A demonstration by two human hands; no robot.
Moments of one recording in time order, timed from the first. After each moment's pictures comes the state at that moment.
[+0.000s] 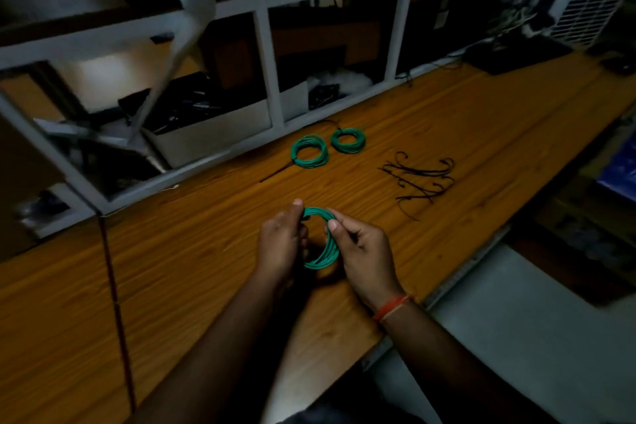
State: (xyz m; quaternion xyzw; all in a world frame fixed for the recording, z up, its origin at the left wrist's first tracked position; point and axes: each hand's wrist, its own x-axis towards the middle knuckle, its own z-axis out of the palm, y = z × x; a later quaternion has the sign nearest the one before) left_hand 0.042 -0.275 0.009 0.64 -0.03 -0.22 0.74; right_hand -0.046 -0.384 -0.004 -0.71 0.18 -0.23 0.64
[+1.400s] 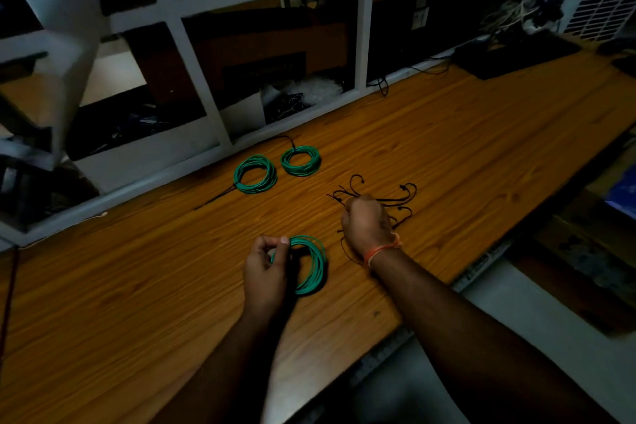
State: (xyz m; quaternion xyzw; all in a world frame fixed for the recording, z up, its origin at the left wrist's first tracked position) left_hand 0.030 -0.419 -0.055 0.65 0.02 -0.11 0.75; right_hand 0.044 -0.611 -0.041 -0.95 0.28 -0.02 0.13
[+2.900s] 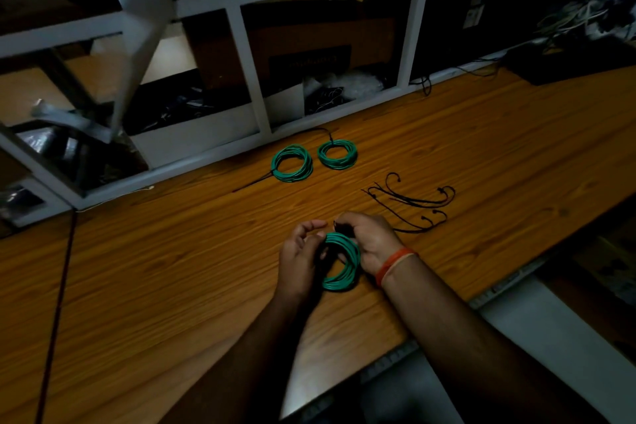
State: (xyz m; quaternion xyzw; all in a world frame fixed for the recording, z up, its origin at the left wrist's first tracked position) left_hand 0.032 -0.417 -0.049 0.55 0.00 -0.16 0.82; right_hand 0.024 -0.537 -0.005 -0.51 0.36 0.03 0.78
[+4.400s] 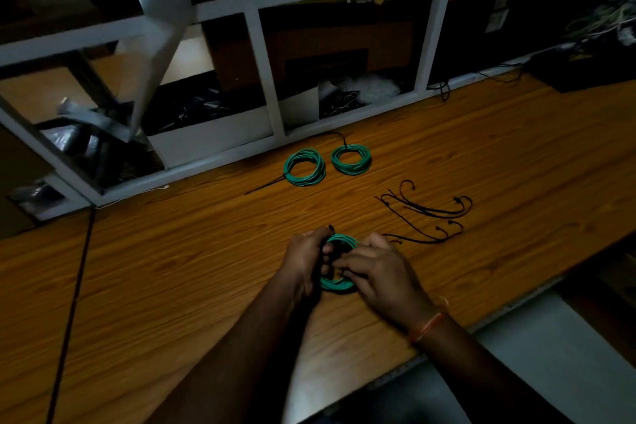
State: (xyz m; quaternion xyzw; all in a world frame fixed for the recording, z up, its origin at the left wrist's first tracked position) left_hand 0.066 -0.418 -0.038 0.64 0.12 -0.29 0.70; right_hand -0.025 -0.556 -0.044 -0.93 -0.12 -0.16 0.30
